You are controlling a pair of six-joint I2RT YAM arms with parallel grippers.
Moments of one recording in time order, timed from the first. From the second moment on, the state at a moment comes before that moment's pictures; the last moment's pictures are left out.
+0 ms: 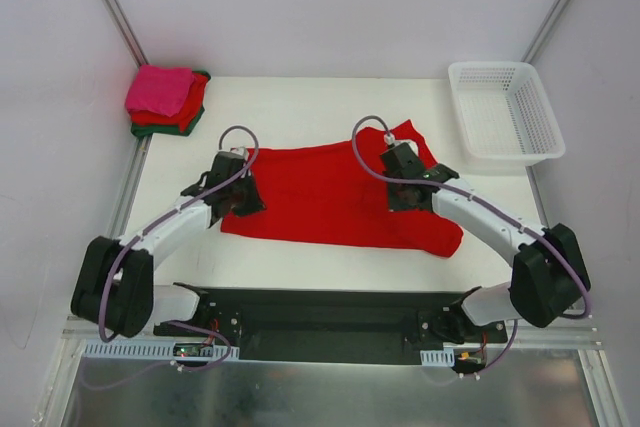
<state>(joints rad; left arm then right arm) -0.32 1.26 0.66 -0.30 0.13 -0.59 0.59 1.40 1.00 -0.67 0.28 0.41</state>
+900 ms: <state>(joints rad) -0.45 1.85 1.18 -0.22 0.13 -0.49 0.73 1.63 1.02 -0.59 0.26 0.50</state>
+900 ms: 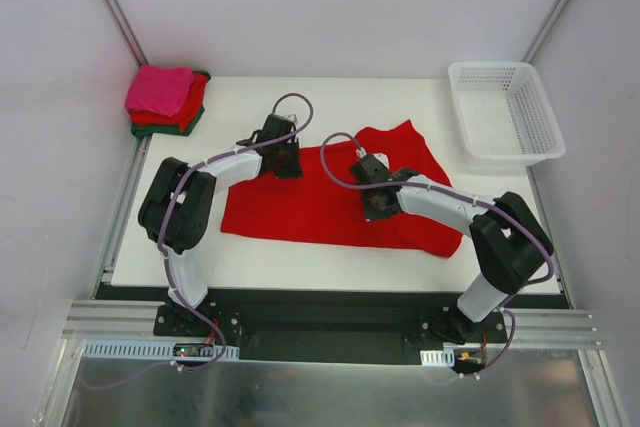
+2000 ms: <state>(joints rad) -0.45 1.96 1.27 -0.33 0.10 -0.49 0.67 1.75 1.07 -0.58 0.20 0.48</state>
